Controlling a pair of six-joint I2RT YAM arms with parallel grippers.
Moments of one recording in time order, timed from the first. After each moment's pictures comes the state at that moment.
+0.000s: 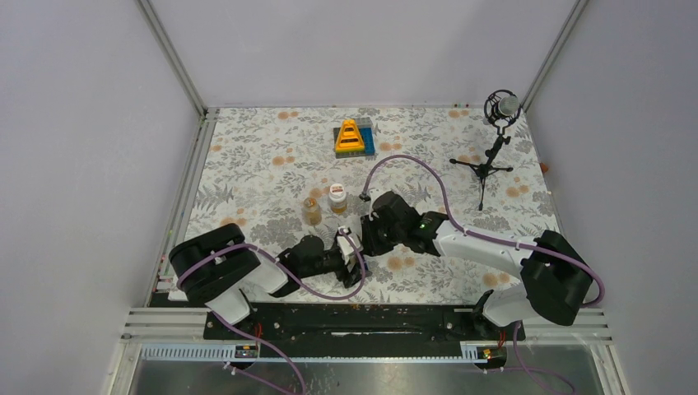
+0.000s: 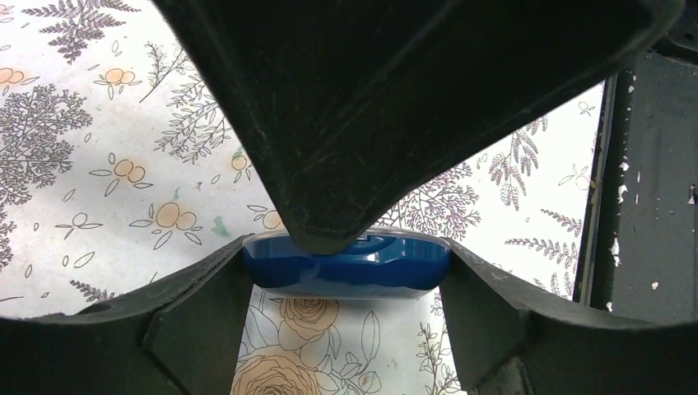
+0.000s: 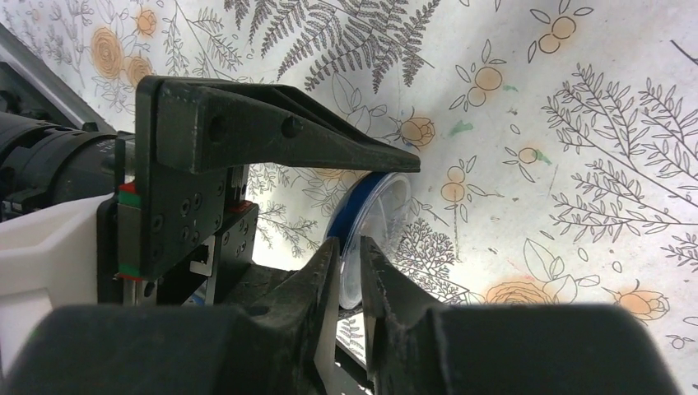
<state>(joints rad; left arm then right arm) -0.95 1.59 0.24 1.02 0.27 0.03 0.89 1.42 0.82 -0.26 -0.16 0.51</state>
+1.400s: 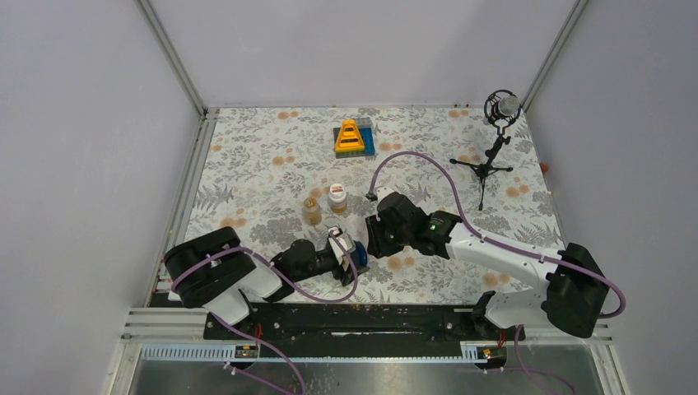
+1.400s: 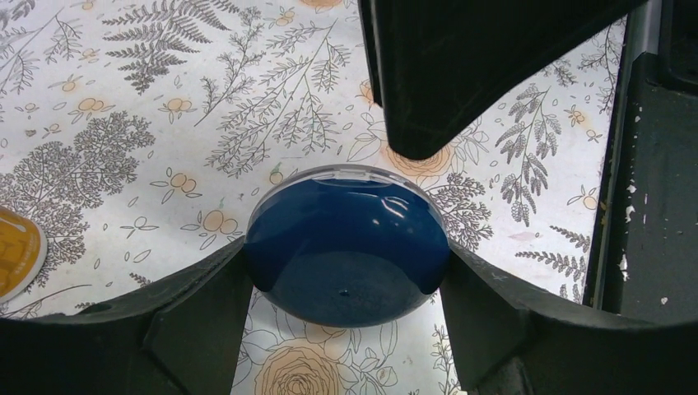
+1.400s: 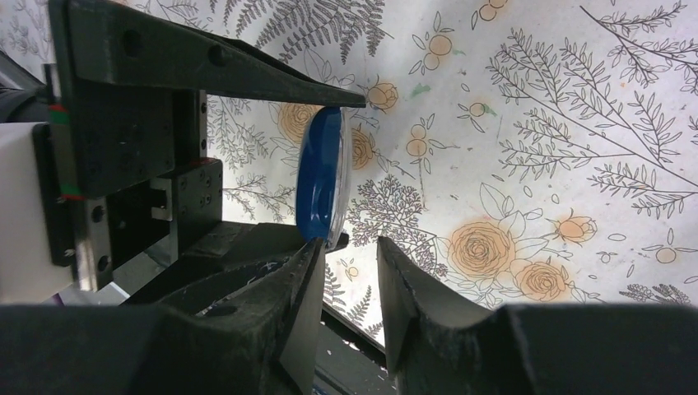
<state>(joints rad) -0.96 1.57 0.17 1.18 0.21 0.04 0.93 1.30 0.87 -0.46 -0.03 0.50</state>
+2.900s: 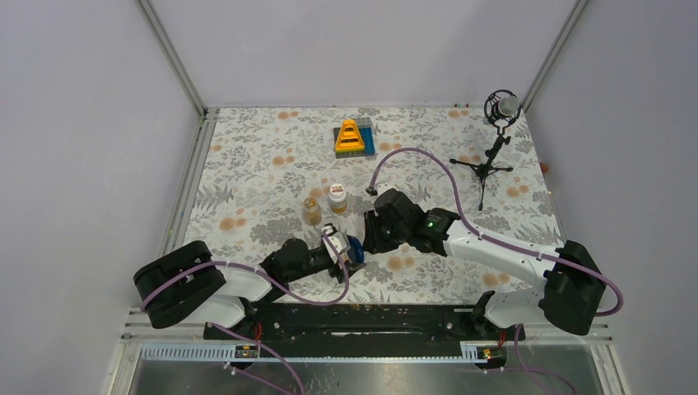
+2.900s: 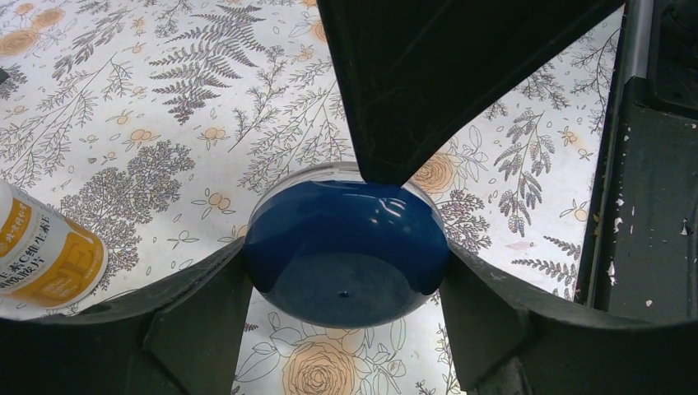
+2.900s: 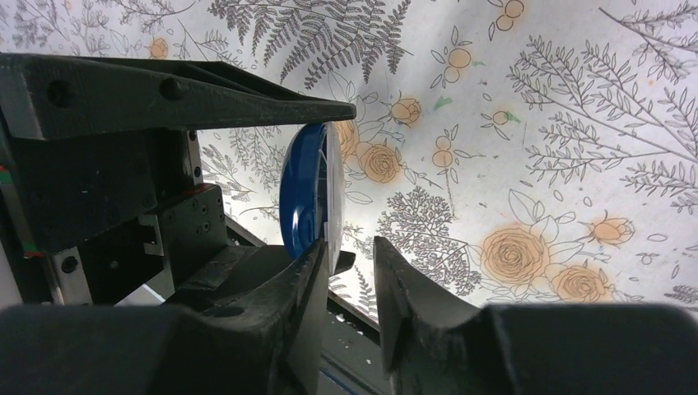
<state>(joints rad) -0.95 1.36 0.15 1.04 0.20 0.07 0.94 1.33 0.91 -0.45 -0.03 0.63</state>
